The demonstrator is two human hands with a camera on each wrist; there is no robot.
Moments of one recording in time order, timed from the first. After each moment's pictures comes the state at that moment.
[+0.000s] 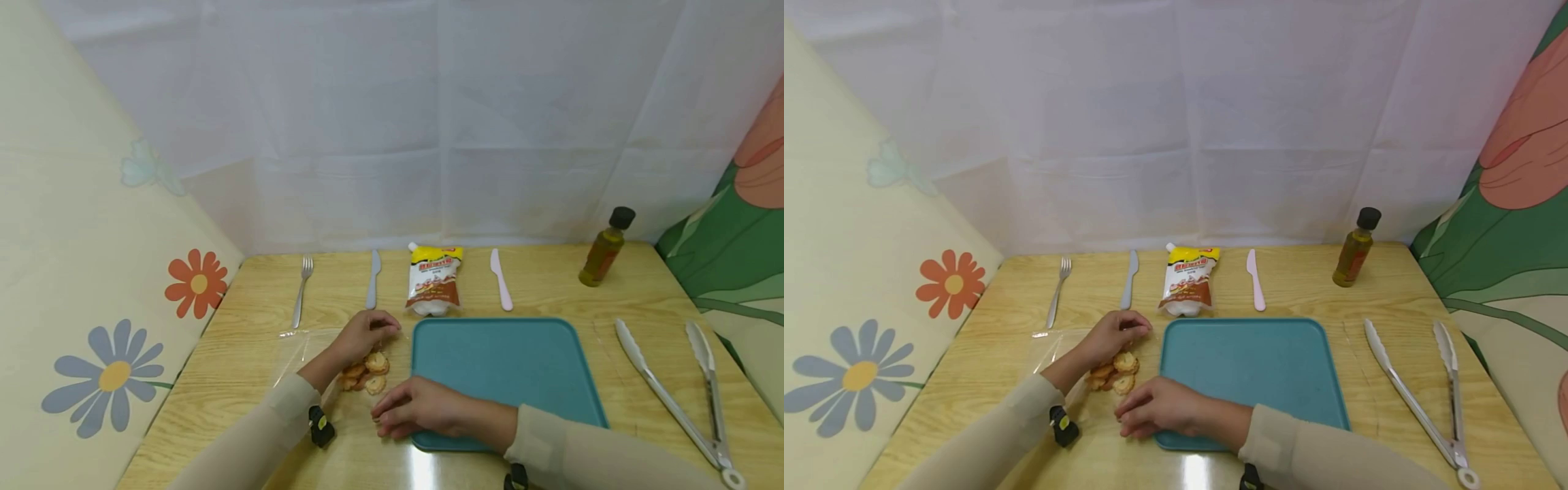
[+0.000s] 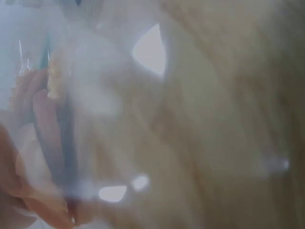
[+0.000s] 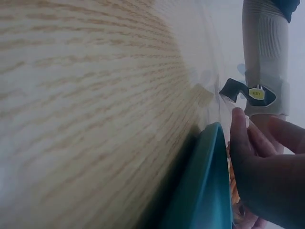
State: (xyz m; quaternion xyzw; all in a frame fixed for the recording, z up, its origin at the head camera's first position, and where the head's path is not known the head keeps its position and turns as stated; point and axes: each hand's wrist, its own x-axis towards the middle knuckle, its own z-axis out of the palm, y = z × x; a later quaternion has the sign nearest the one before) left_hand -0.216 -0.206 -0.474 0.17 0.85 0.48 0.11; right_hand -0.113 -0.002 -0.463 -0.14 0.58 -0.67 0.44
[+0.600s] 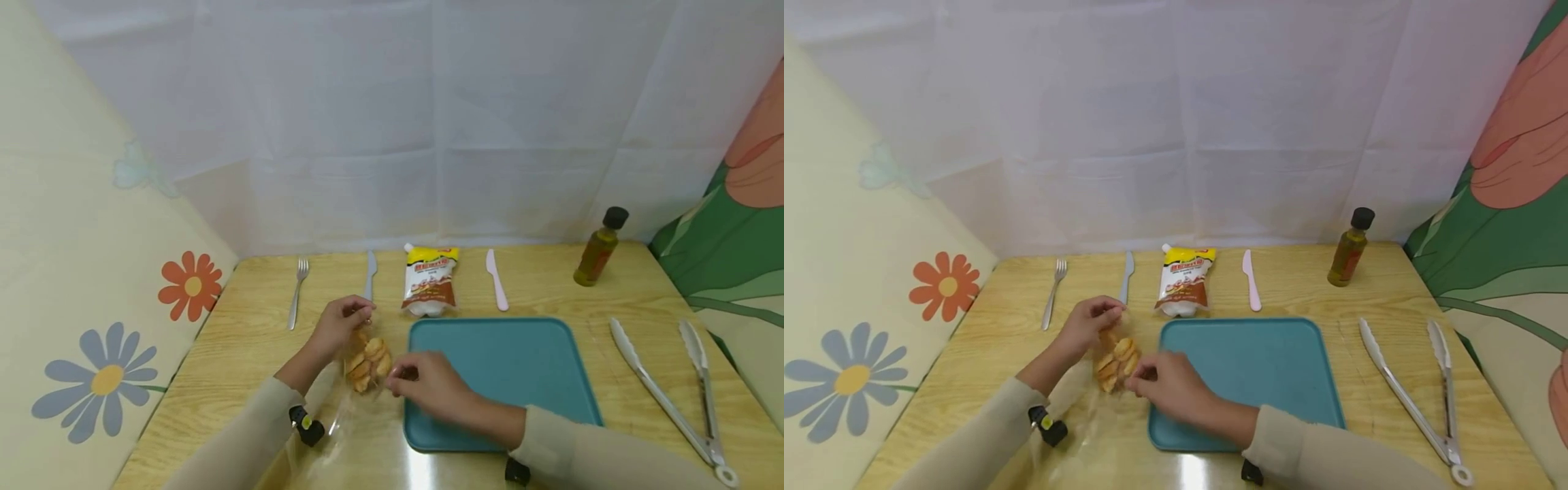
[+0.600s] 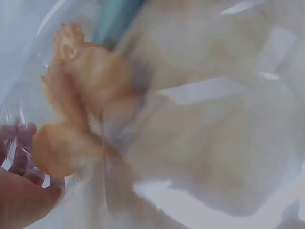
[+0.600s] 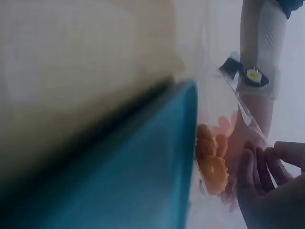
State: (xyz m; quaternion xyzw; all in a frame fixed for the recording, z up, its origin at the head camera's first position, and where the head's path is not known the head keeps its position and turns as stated) left_hand -0.218 -0.222 -0.454 0.05 0.81 0.58 0.06; right_hand -0.125 0.010 -0.439 -0.24 0.78 -0.56 0.15
